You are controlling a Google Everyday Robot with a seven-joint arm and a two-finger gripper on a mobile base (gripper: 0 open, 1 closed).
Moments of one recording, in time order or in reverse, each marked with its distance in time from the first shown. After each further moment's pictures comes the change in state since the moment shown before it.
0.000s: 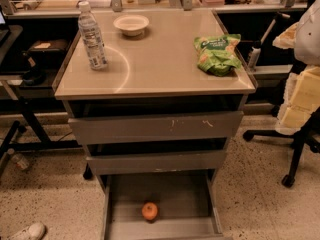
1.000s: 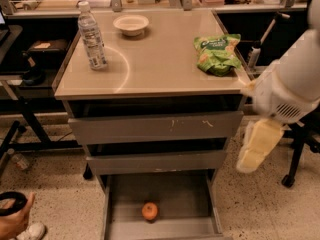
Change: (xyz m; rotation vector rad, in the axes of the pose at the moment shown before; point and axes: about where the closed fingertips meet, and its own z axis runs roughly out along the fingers) arm -0.013 0.044 0.093 -0.116 -0.064 0.032
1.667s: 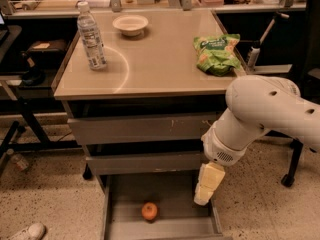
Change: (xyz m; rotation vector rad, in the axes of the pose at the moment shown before) arm -0.013 0.041 0.177 -0.198 -0.019 0.028
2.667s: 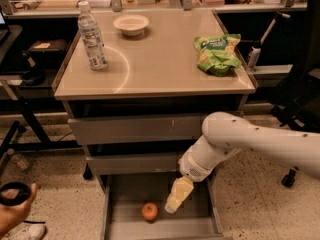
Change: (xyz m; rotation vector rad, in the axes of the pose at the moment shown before) arm -0.024 -0.006 0.134 -0.181 -0.152 0.118
